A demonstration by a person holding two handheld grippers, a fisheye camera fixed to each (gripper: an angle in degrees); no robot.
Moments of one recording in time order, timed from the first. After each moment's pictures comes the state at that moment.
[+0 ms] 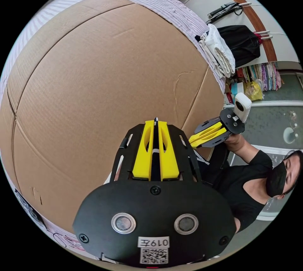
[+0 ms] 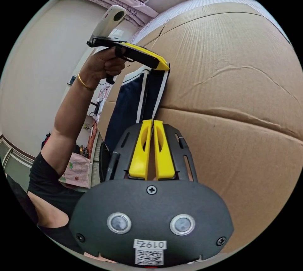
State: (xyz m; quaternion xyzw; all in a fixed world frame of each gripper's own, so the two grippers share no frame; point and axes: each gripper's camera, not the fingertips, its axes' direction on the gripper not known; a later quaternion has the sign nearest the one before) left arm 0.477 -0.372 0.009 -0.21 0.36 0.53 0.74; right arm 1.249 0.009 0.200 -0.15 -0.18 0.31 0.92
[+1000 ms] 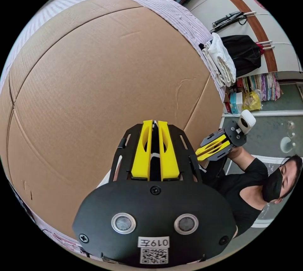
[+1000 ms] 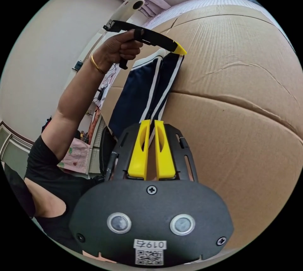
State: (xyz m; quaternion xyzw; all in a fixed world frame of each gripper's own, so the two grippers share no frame) left arm 0.397 -0.371 0.020 -0.20 0.40 0.48 0.76; right arm 1.178 0.016 0.187 -0.18 -0.20 0.26 0.93
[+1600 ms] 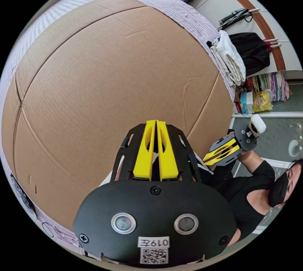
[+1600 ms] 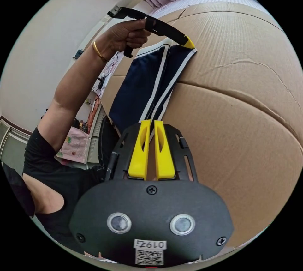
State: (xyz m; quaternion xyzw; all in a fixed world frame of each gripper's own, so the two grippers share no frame) left arm 0.366 -0.350 0.009 -0.19 0.34 0.49 0.78; right arm 1.132 0.016 0.203 -0.22 -0.21 0.23 0.93
